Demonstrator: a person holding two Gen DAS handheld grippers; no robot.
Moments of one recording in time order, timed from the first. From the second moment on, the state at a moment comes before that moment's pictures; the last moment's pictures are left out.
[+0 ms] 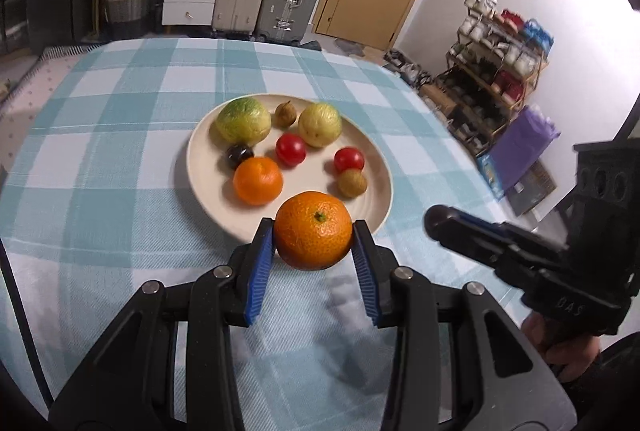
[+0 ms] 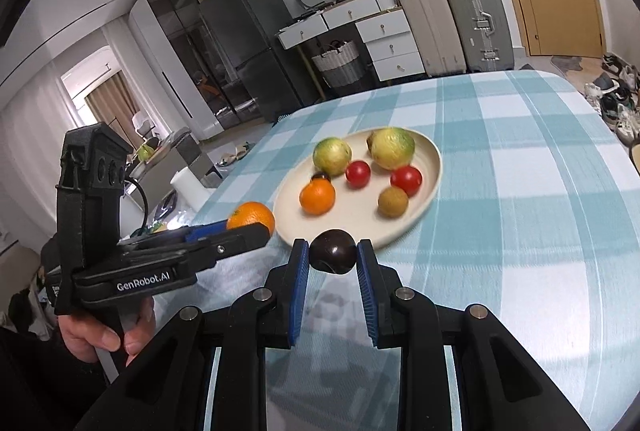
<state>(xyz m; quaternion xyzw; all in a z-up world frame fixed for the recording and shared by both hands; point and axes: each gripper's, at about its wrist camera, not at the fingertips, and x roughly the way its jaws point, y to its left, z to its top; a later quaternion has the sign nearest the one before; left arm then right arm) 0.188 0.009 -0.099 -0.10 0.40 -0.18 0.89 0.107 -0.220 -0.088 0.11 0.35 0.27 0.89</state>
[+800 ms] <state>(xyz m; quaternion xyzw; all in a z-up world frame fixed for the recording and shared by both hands) 0.291 -0.034 -0.110 -0.11 0.45 -0.25 0.85 0.184 -0.200 -0.110 0.09 0.41 0.28 0.86</state>
